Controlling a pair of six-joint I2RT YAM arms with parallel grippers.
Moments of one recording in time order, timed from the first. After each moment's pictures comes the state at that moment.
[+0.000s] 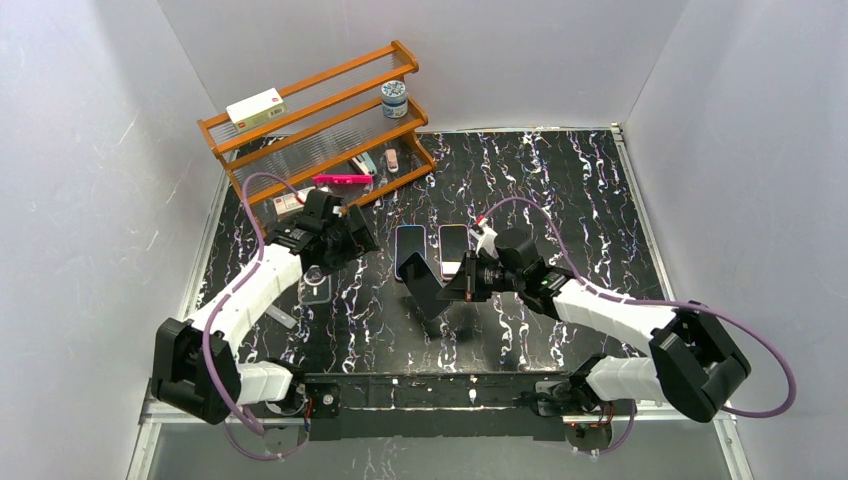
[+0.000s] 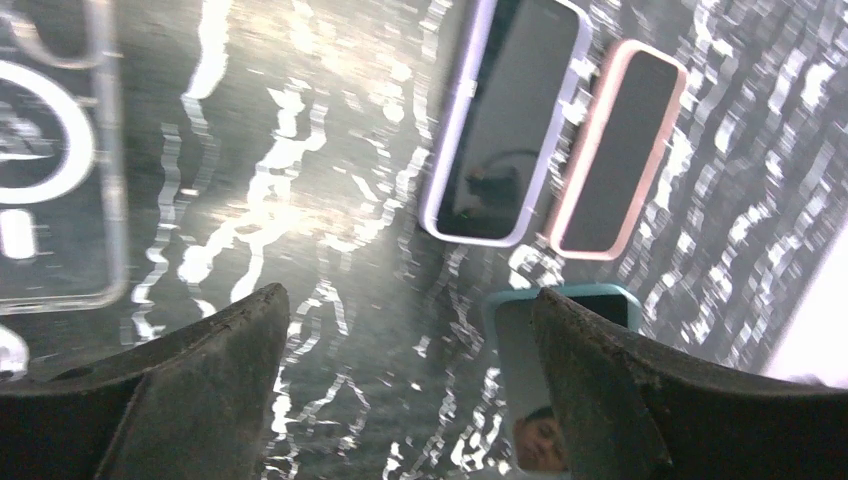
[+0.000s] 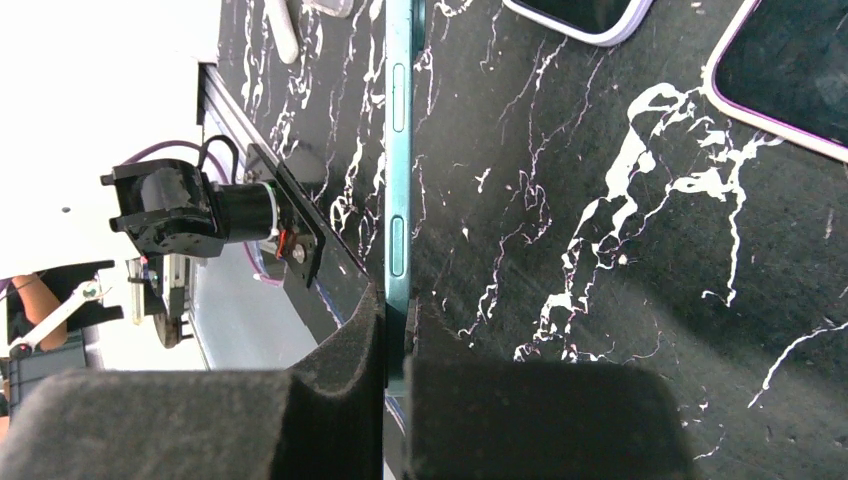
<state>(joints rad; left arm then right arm) -0.40 1.25 0.94 -0.59 0.03 -0.78 0.74 1.26 0.59 0.11 -0.49 0.78</state>
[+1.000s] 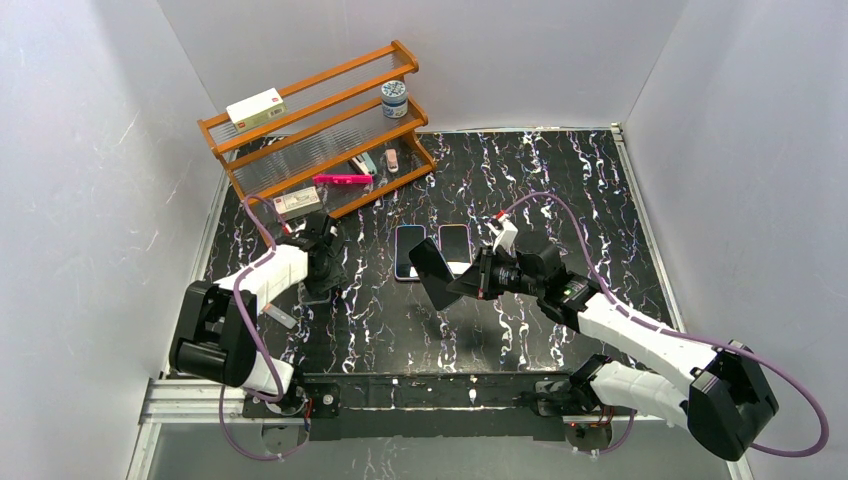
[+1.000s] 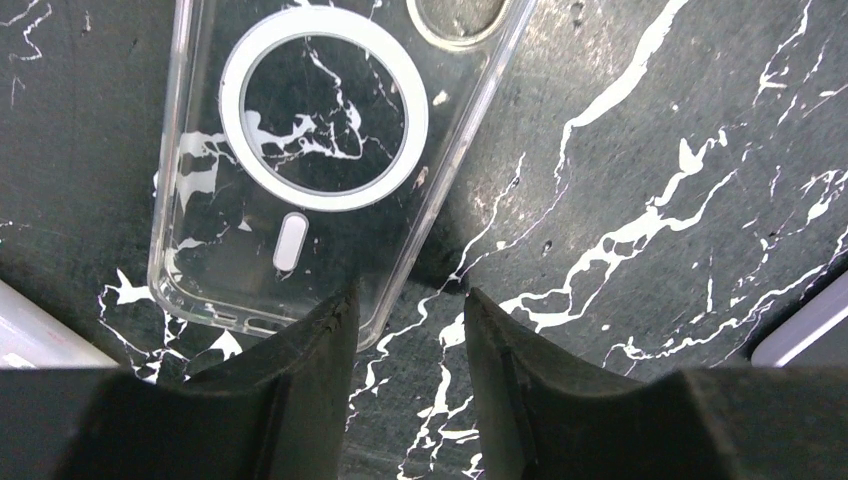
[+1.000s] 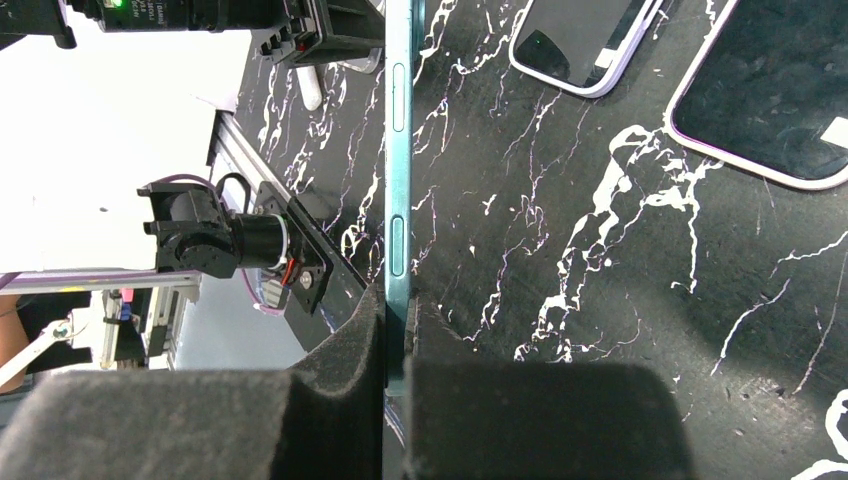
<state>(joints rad) -0.26 1.43 0.77 -0.59 -0.19 -0.73 0.73 1.03 0.57 0.01 -0.39 0.76</state>
